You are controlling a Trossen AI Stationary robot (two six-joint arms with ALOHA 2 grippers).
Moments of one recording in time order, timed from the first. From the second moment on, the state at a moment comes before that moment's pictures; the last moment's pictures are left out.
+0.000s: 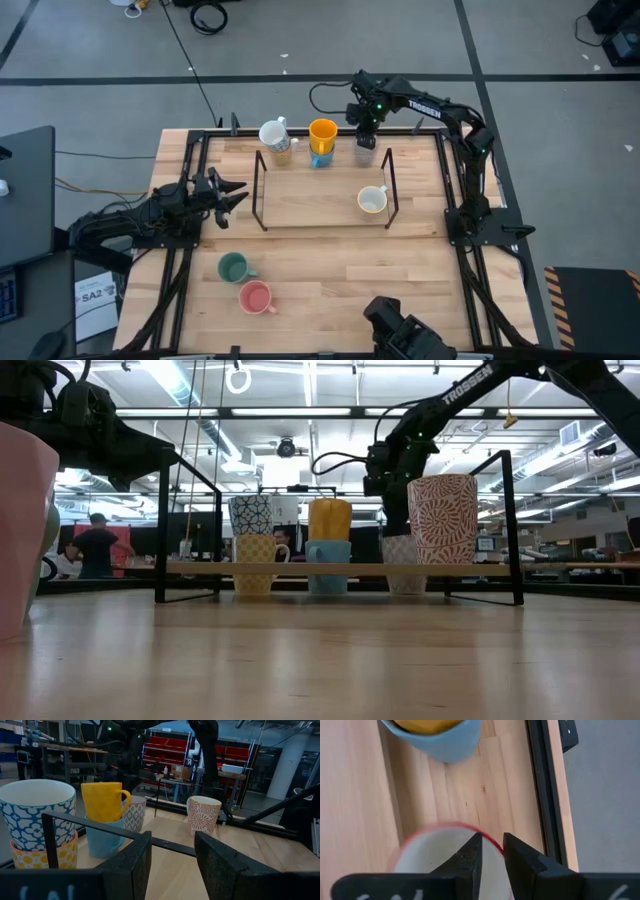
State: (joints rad) left arm 0.20 0.01 0.01 0.07 -0.14 -0.15; right arm -0.78 1.99 1.71 -1.01 -0.22 -0.60
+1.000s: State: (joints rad) left arm 0.20 0.01 0.01 0.07 -0.14 -0.15; right arm -0.75 1.99 1.68 -1.03 -0.18 -0.62
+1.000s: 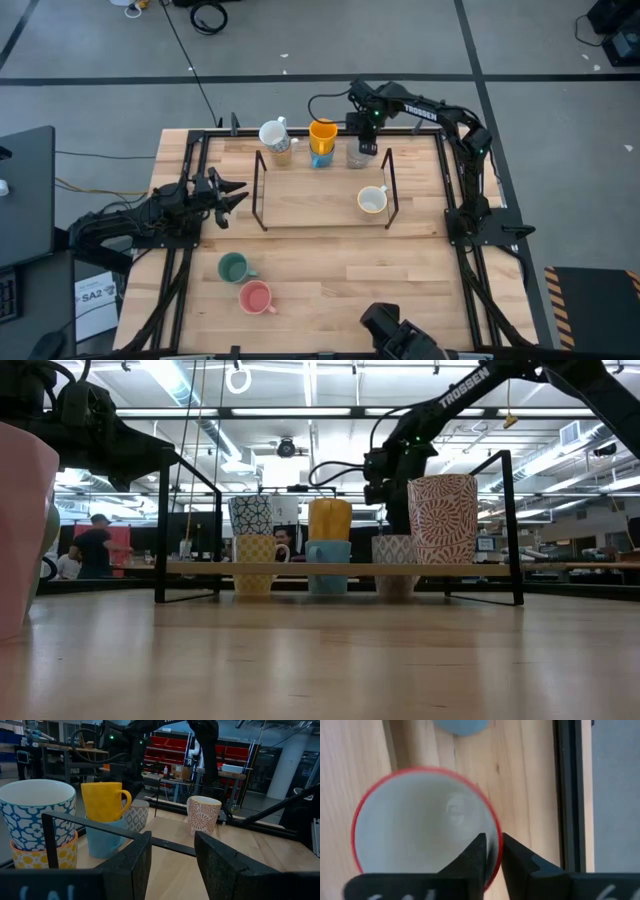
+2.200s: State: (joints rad) left arm 0.20 0.01 0.01 0.07 -0.14 -0.15; right arm -0.56 1.99 2.01 -1.47 -0.18 -0.67
